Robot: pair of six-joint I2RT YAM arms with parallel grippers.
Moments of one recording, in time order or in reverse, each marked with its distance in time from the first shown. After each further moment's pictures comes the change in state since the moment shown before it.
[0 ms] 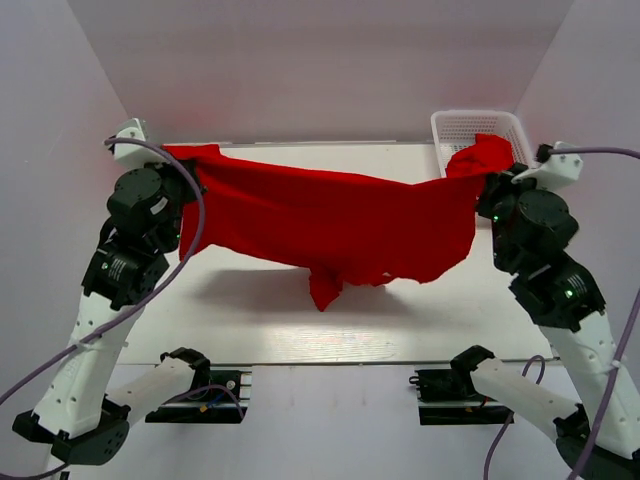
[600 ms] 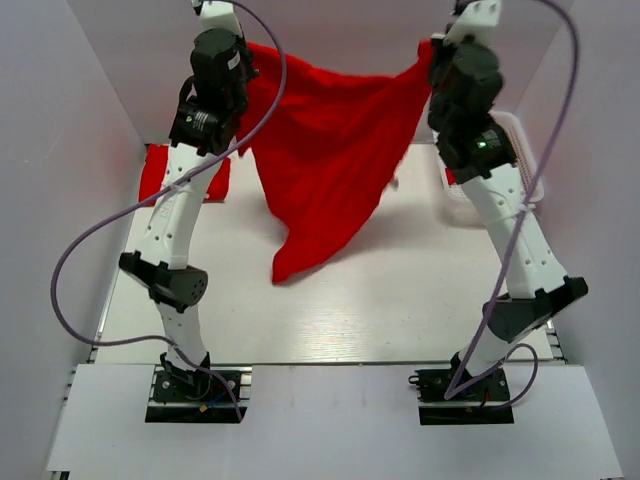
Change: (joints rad) left arm 0.017 0.999 1.124 -0.005 -0.023 0.293; right arm -0.058 0.808 0.711 0.290 -0.022 -0.397
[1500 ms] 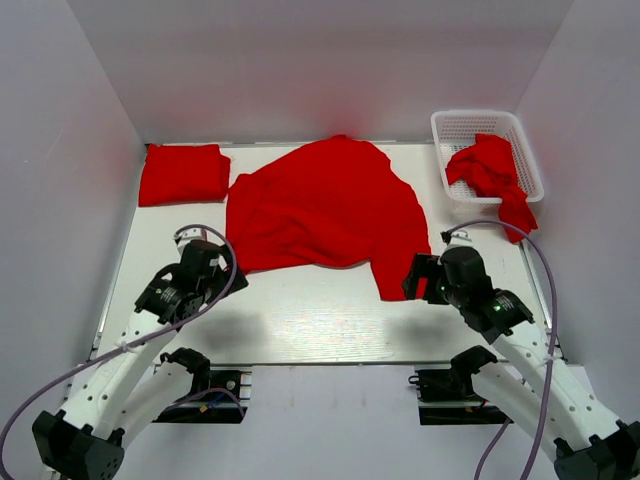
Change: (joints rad) left arm -0.009 -1.158 -1.831 -0.292 0.278 -0.603; right arm -0.003 -0.957 -1.459 -0.405 -0.581 0.610
